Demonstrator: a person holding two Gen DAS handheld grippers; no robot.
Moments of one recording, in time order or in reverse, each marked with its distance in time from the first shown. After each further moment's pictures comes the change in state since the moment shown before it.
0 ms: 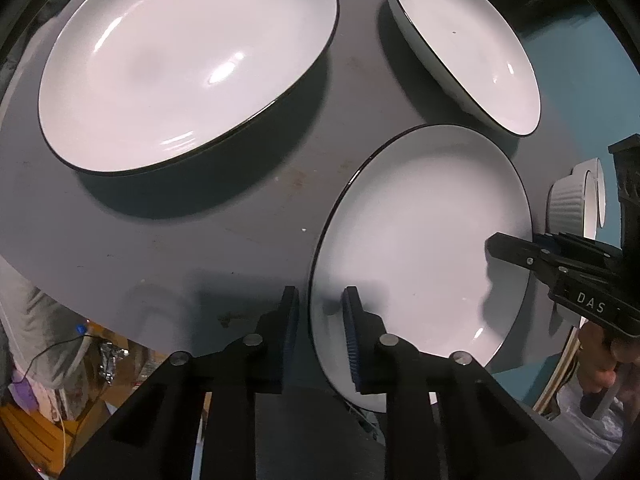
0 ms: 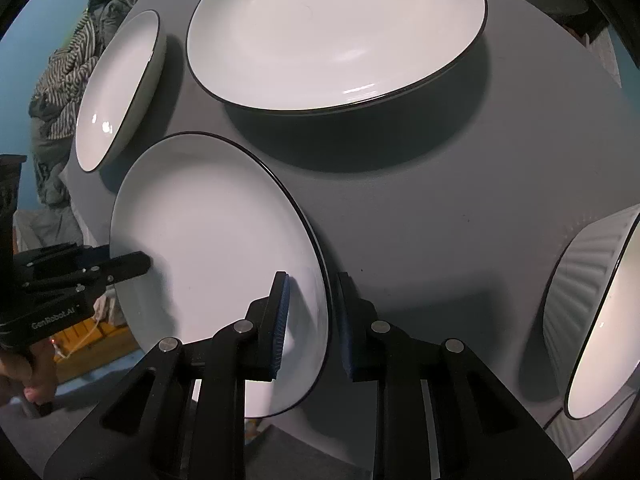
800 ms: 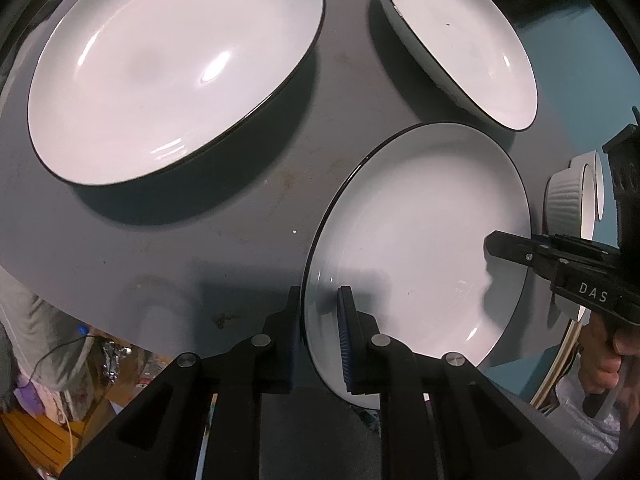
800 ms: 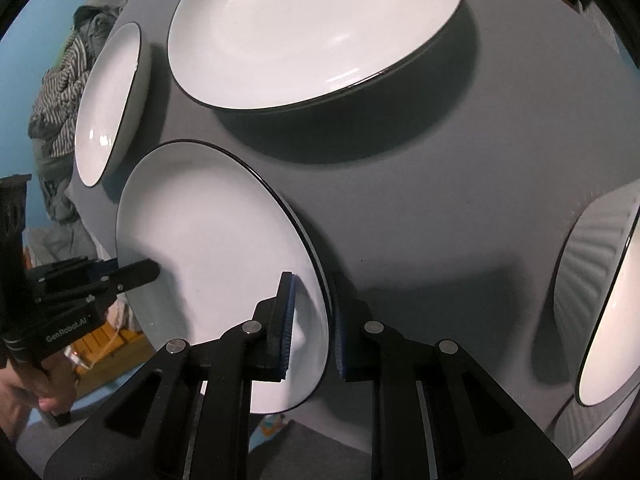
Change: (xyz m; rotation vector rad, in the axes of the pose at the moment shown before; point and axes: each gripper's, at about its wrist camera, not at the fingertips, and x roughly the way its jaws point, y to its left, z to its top) left arm -0.006 -0.016 0.014 0.024 0.039 0.001; right arm -0.008 -0.036 -0.003 0.088 0.044 0.054
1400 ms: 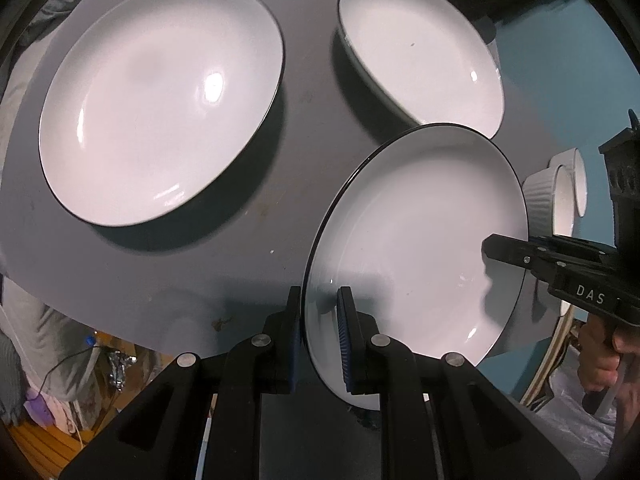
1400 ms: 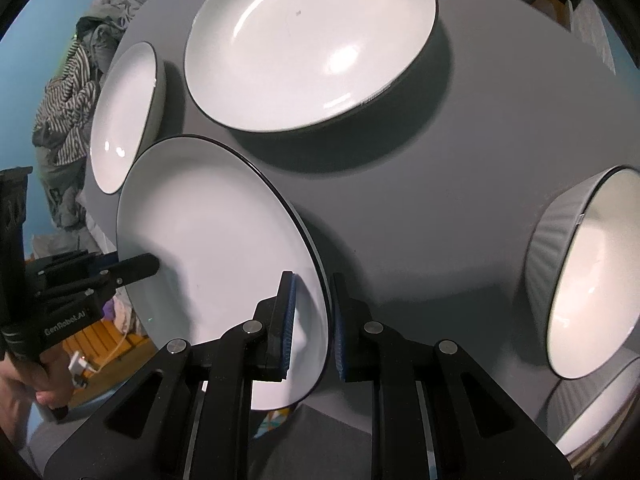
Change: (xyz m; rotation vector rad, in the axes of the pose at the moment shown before) left arm -0.028 -0.018 0.019 0.042 -0.014 -0.019; right arm -0.028 -0.011 0.005 0.012 -0.017 0.005
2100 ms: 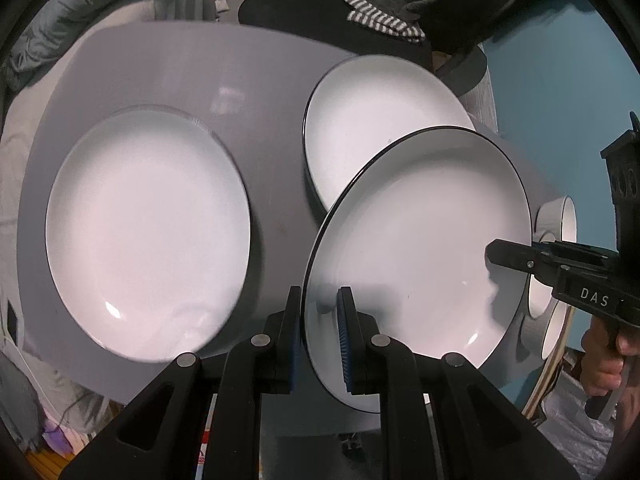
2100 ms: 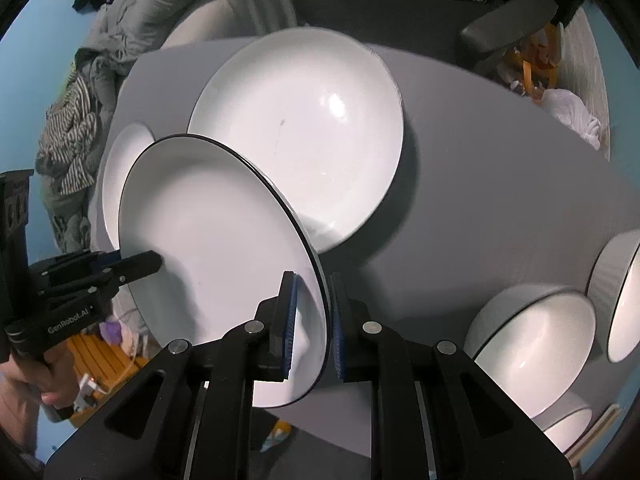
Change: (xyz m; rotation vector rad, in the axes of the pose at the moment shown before) left arm -0.020 -0.021 0.076 0.050 -0.069 0.020; right arm -0.037 -0.016 0.052 0.025 -0.070 -0.001
